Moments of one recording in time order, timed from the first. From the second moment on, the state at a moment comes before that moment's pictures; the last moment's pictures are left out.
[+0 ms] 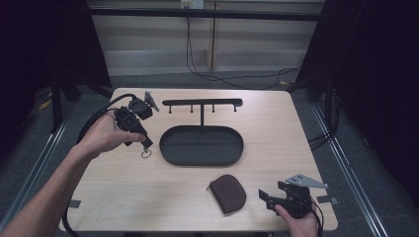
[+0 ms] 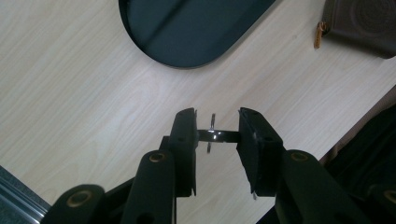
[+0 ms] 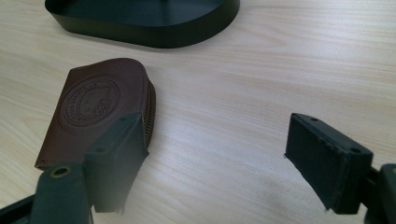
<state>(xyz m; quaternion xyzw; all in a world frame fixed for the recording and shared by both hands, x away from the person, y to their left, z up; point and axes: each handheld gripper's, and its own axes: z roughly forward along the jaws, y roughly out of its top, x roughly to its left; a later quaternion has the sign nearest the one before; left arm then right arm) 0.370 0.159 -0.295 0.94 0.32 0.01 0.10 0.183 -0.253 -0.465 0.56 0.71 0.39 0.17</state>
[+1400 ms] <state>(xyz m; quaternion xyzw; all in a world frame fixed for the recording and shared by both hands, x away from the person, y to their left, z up) 0.434 0.106 -0.274 0.93 0.35 0.01 0.08 0.182 -0.255 -0.465 0.56 0.71 0.40 0.17</state>
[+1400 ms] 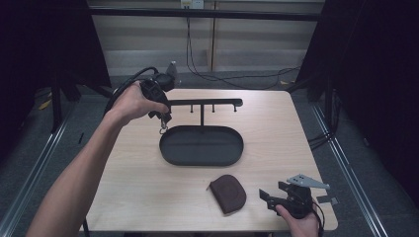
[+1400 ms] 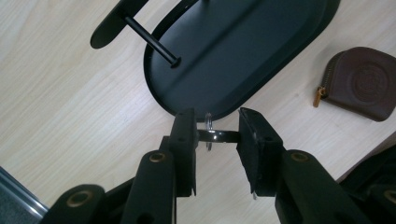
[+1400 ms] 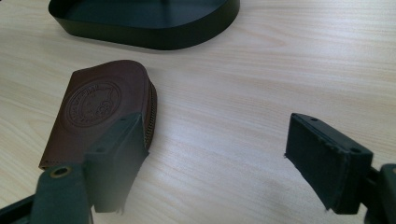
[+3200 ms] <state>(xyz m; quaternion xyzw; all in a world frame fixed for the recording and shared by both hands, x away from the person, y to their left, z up) 0.479 0.090 -0.296 0.89 0.45 0.01 0.08 0.182 -0.255 -0.465 0.55 0.71 0.40 0.17</state>
